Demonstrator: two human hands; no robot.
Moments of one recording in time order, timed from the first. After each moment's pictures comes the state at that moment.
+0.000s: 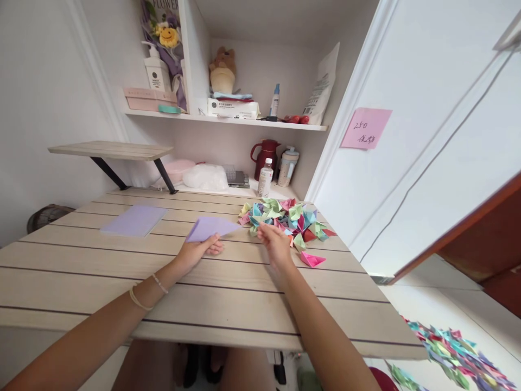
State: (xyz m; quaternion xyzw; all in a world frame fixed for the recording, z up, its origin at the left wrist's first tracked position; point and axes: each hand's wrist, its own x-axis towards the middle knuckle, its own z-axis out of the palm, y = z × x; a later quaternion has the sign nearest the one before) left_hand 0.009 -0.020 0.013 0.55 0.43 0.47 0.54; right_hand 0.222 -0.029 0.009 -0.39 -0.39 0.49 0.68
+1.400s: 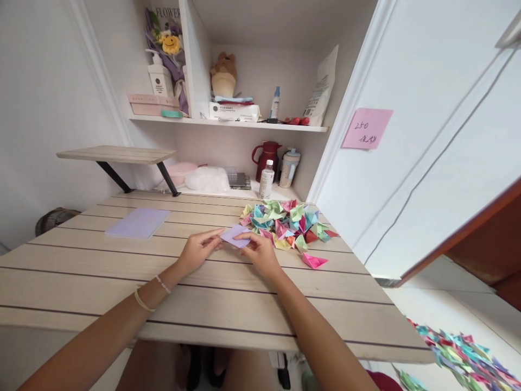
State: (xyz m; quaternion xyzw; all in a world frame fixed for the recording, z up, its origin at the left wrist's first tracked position) left_hand 0.001 -0.022 0.016 0.72 0.33 0.48 0.37; right_hand 0.196 -0.046 0.014 -0.41 -0.64 0.39 0.52
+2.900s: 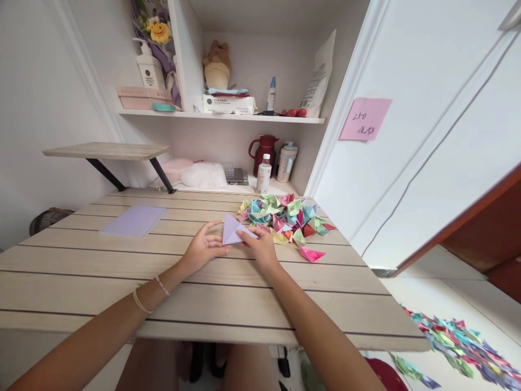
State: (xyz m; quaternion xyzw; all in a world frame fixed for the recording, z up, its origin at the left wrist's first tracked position) left_hand 0.019 -0.027 0.011 0.58 0.33 0.46 0.59; right_hand 0.192 -0.039 0.008 -0.43 -0.46 0.49 0.61
